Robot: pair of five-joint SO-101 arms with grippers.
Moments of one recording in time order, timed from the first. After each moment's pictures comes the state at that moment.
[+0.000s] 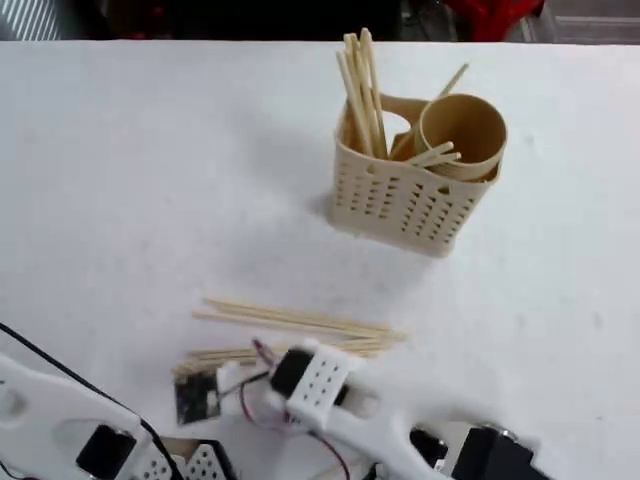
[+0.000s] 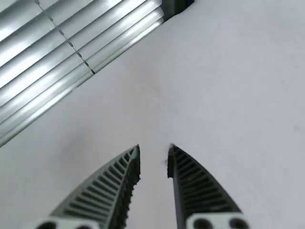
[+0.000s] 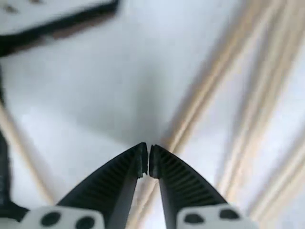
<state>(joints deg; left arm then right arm) -69.1 38.4 -52.7 67.2 -10.2 -63.5 -20.3 57.1 55.9 42.2</state>
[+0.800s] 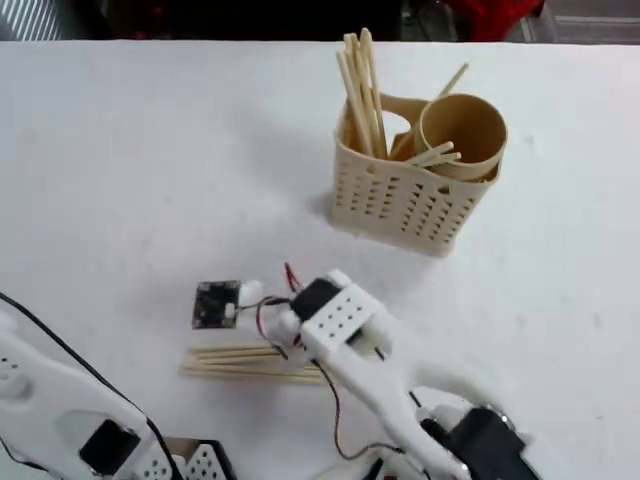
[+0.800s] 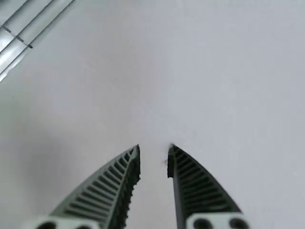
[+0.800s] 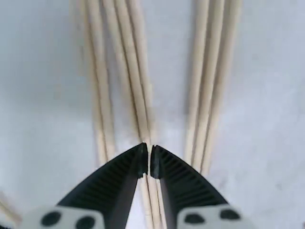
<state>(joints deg) -61.5 40.5 -56.0 78.7 -10.2 -49.8 -17.9 45.4 59.6 44.3</state>
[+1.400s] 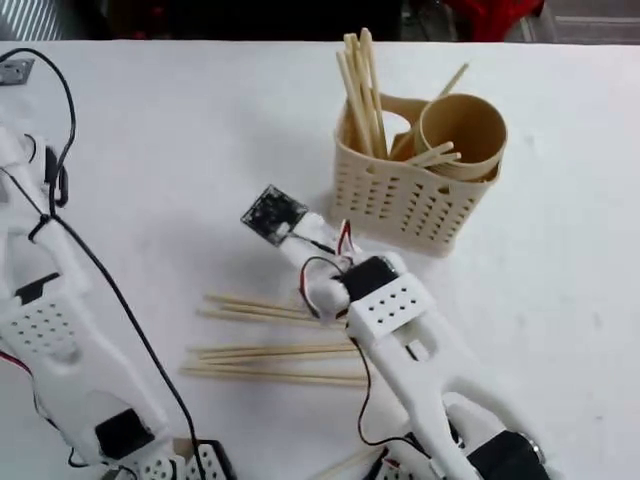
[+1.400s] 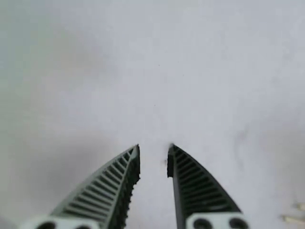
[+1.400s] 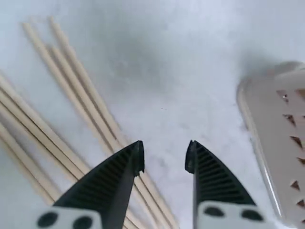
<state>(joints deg) -35.6 40.2 -52.0 101.9 -17.0 -35.2 -24.8 45.3 52.0 22.9</state>
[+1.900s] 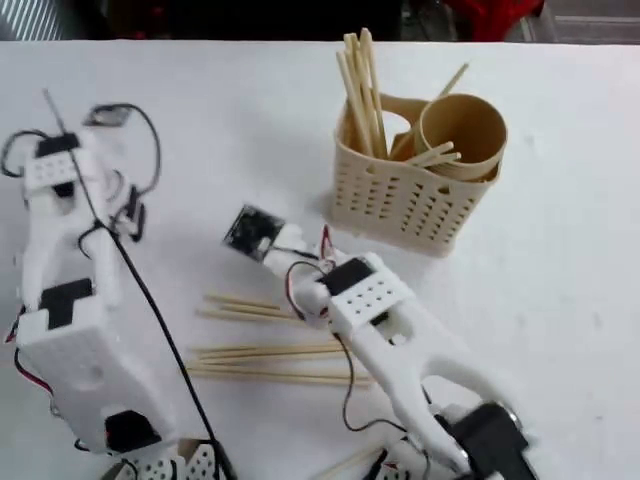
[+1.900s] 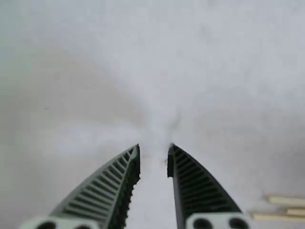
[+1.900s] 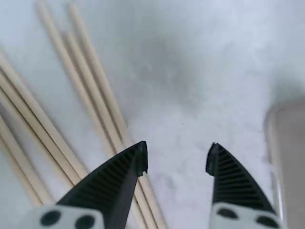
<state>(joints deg) -23.5 24.5 -4.0 77.6 -14.5 -38.6 -12.6 45.6 44.1 33.5</state>
